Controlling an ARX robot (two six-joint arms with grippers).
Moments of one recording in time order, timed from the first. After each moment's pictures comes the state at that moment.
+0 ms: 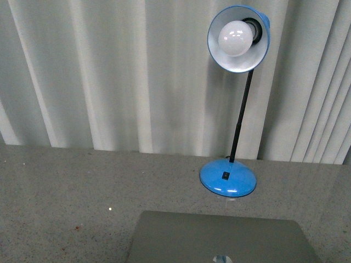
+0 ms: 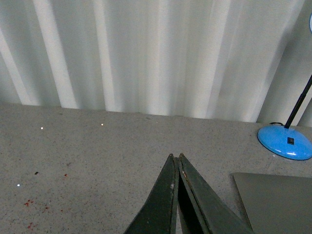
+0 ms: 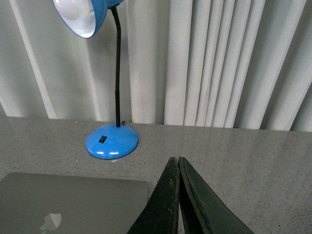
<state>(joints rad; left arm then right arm) 0.00 0.29 0.03 0.30 0.00 -0.01 0.00 0.33 0.01 0.33 0.00 -0.01</state>
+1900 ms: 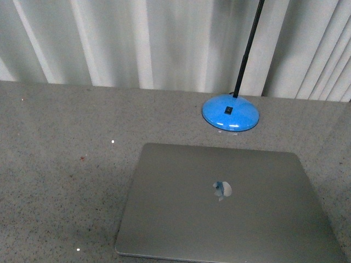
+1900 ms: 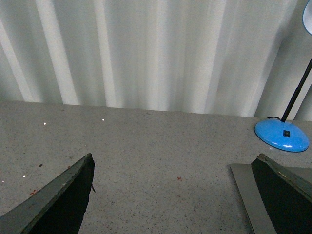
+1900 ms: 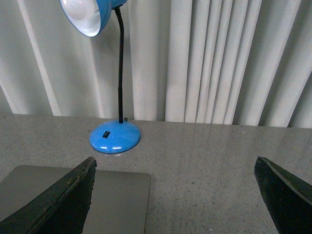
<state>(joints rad) 0.00 0.00 0.03 0.00 0.00 0.00 0.00 0.00 0.01 0.00 0.00 -0.01</state>
